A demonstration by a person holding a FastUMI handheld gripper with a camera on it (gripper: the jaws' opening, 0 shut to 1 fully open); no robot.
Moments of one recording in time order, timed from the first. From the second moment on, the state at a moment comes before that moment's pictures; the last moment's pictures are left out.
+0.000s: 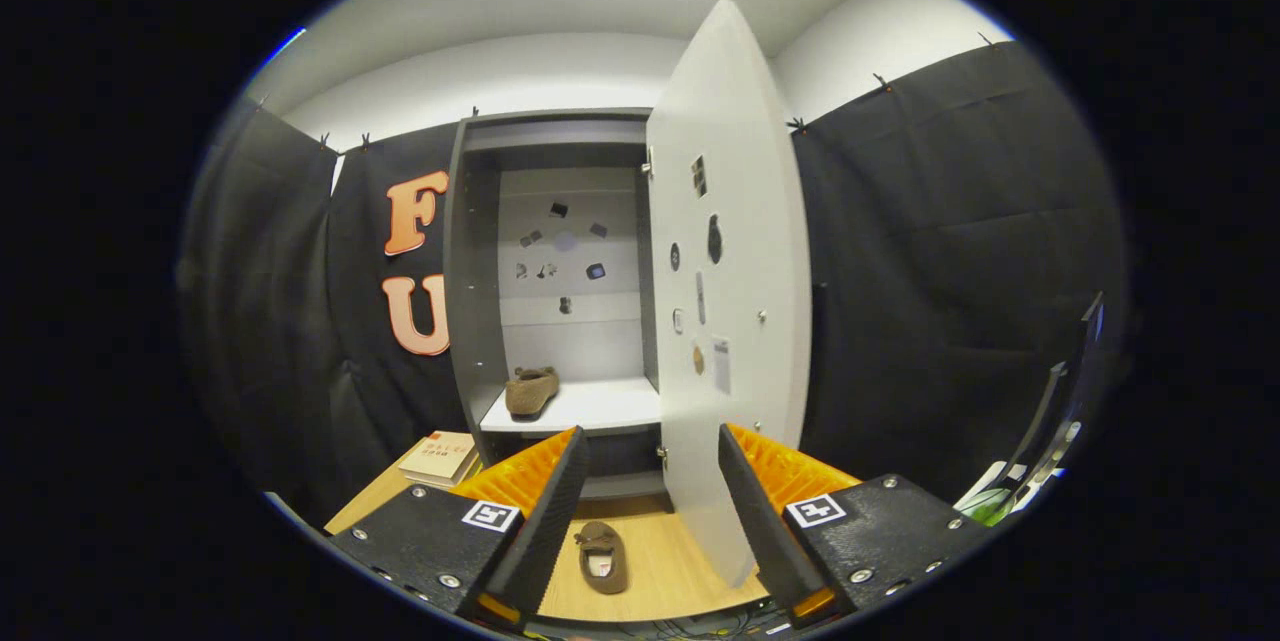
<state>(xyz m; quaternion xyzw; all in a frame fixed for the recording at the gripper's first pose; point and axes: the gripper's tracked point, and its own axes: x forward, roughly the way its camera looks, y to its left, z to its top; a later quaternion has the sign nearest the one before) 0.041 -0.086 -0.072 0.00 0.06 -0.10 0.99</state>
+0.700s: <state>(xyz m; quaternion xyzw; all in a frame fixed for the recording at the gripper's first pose) 0.117 -0.020 -0.205 0.04 0.18 -0.03 0.98</state>
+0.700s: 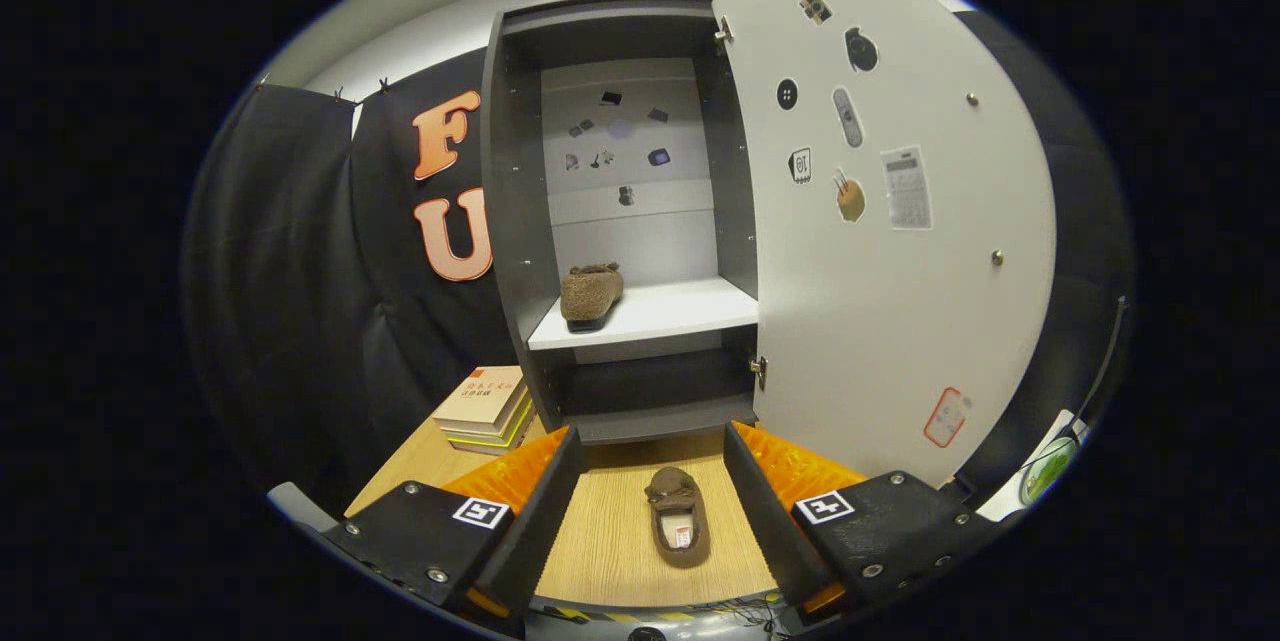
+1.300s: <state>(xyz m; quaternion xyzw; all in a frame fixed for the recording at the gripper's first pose) 0.166 -0.009 -0.344 0.06 0.27 0.00 0.96</state>
